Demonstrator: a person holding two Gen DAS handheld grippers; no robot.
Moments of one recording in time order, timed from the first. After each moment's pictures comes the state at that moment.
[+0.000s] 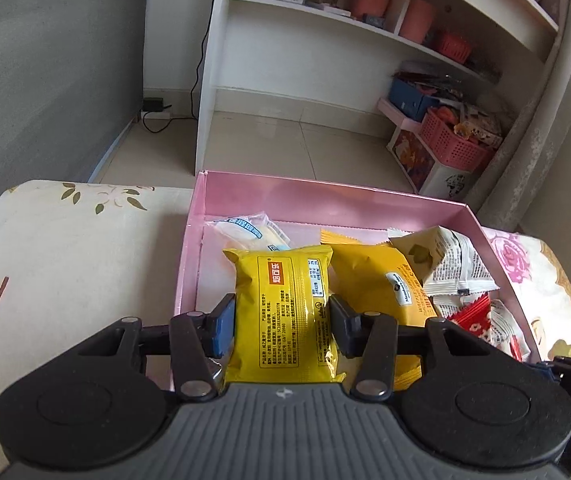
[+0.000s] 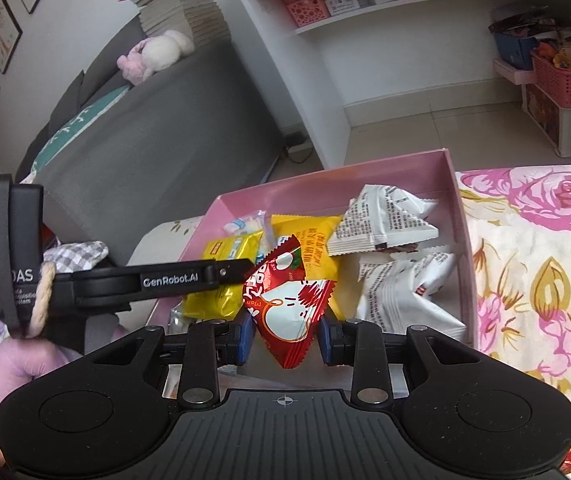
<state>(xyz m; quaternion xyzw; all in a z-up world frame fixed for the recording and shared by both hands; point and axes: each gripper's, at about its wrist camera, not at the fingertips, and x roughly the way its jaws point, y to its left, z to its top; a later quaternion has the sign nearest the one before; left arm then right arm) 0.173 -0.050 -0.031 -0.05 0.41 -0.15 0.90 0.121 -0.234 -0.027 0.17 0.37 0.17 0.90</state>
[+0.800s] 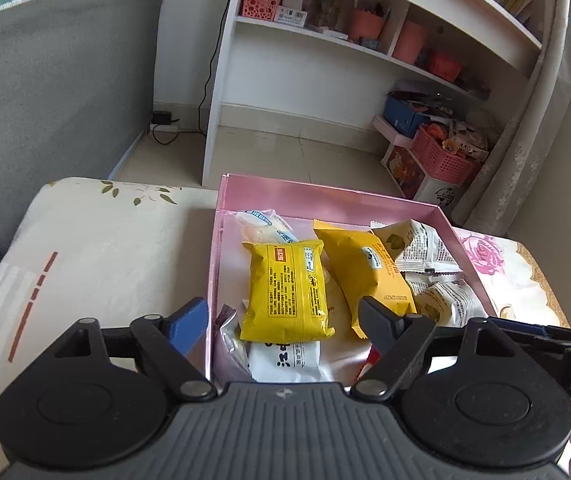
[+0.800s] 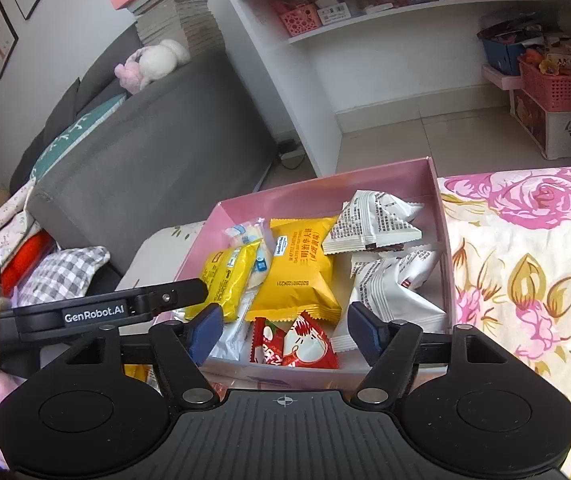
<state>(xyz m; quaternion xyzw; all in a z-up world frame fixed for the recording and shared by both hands) 0.122 -0.032 -0.003 -0.06 0.39 -0.14 0.91 0.095 -0.248 -0.007 0.18 0.36 0.14 0.90</state>
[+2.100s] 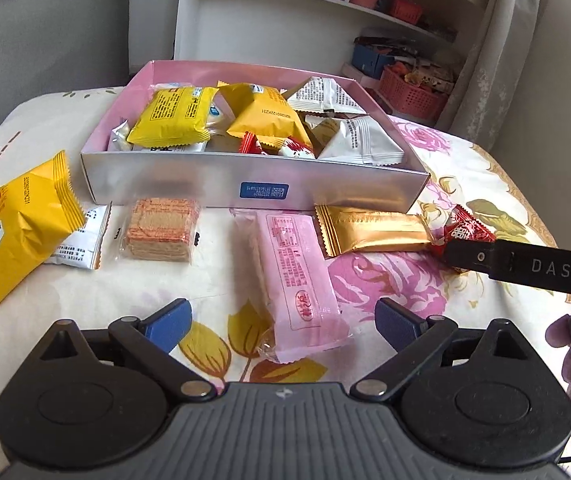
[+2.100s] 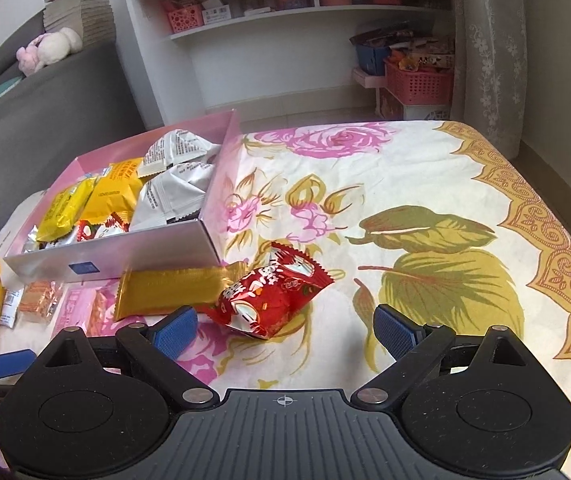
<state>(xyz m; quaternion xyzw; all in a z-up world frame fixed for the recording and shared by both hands) 0.019 -0.105 -0.060 -0.03 0.42 -0.16 0.90 0.015 -0.308 -0.060 0.10 0.38 -0.03 0.92</state>
